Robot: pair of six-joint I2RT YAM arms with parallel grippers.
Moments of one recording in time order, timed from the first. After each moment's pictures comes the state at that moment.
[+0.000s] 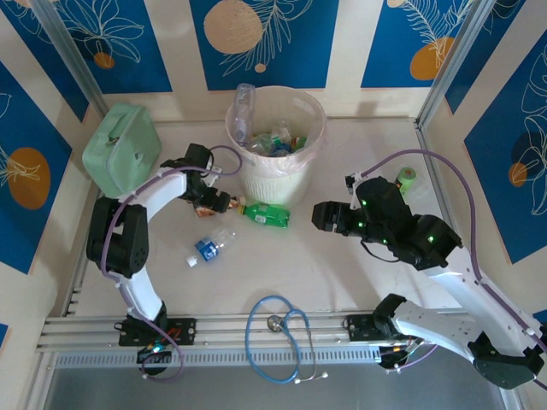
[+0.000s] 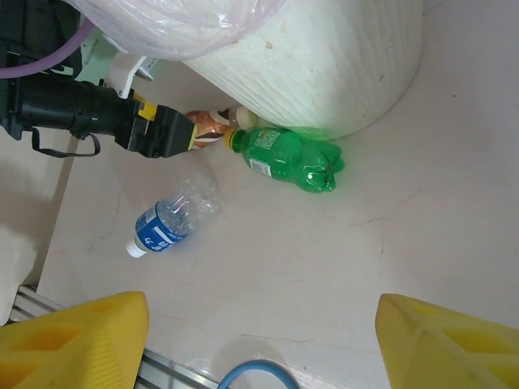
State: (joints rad) left arm -0.29 1.79 1.27 -0.73 0.02 0.10; right arm 0.73 0.88 1.16 -0.97 0.03 0.71
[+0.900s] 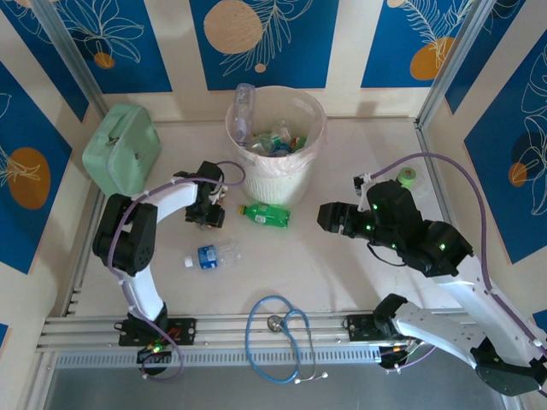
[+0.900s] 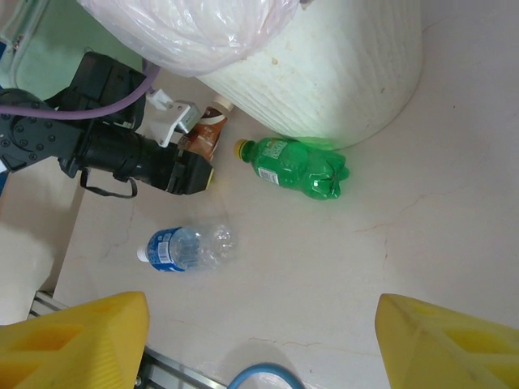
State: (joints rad) left arm -0.36 1.80 1.16 -0.78 -0.08 -0.15; right arm 0.71 0.82 1.16 -0.97 0.02 0.72
